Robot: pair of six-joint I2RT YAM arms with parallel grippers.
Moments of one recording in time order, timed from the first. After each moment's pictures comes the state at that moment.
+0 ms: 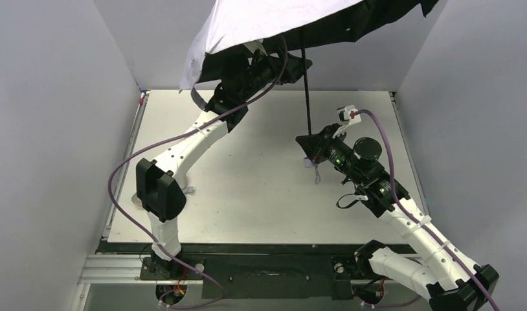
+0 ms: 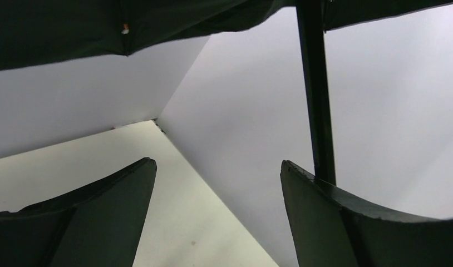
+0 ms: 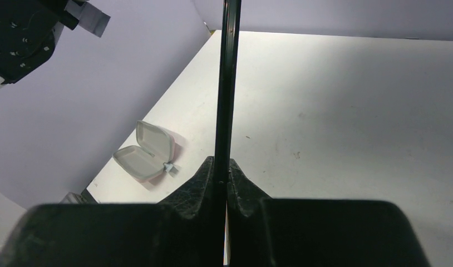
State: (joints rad) left arm -0.63 1.89 1.92 0.18 0.20 -0.70; right arm 0.57 0.91 0.90 -0.04 -0.12 0.44
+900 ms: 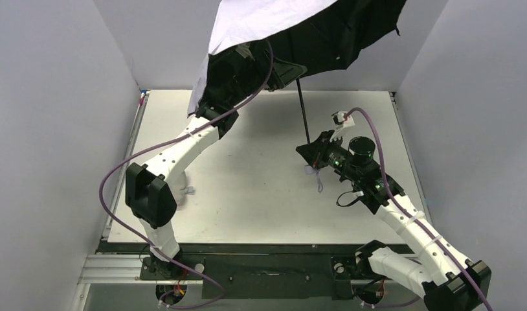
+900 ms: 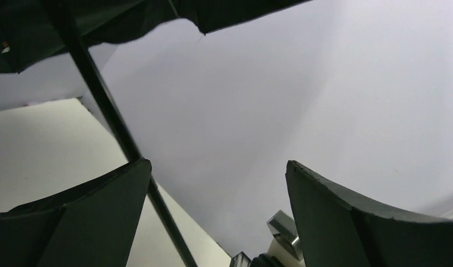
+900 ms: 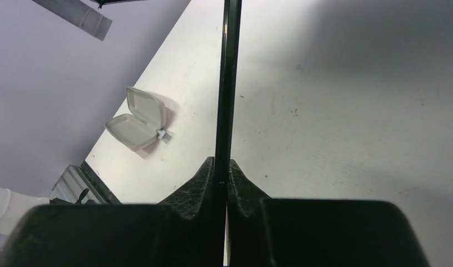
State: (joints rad) left arm -0.57 1.78 1.70 0.37 0.42 -0.96; right arm 0.49 0.94 0.84 -0.09 -0.25 0.47
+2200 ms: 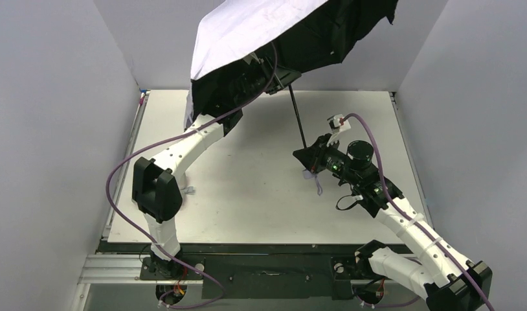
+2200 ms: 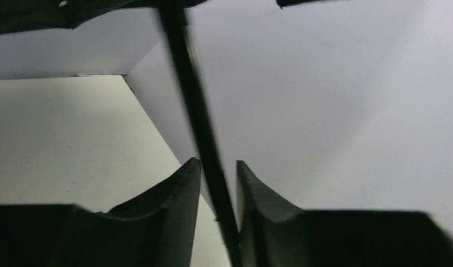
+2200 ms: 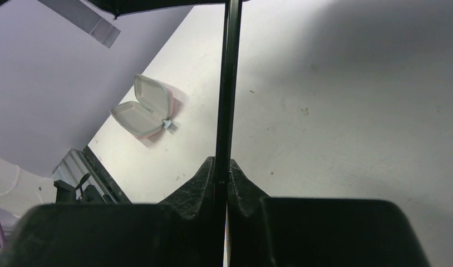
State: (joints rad) left arm -0.57 1.87 1.77 0.24 0.31 -0.94; right arm 0.53 0.92 0.81 -0.05 -0.27 0.43
